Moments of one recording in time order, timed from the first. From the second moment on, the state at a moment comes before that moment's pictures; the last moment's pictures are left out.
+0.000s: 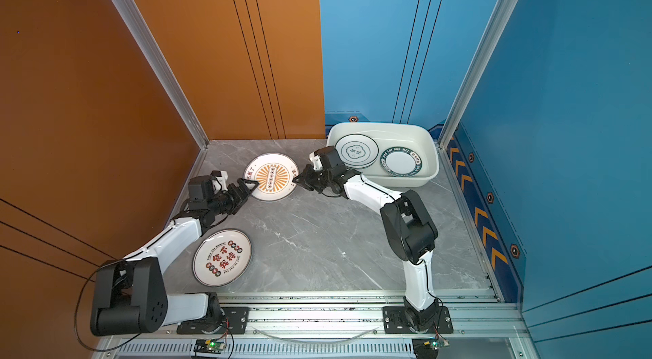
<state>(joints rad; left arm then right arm) 0.05 1.33 0.70 0.05 0.54 -0.81 0.58 1.98 1.46 -0.05 -0.59 1.00</state>
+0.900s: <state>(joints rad) 0.02 1.37 0.70 0.22 0.65 -0.90 0.56 1.91 1.30 0.07 -0.66 1.03</state>
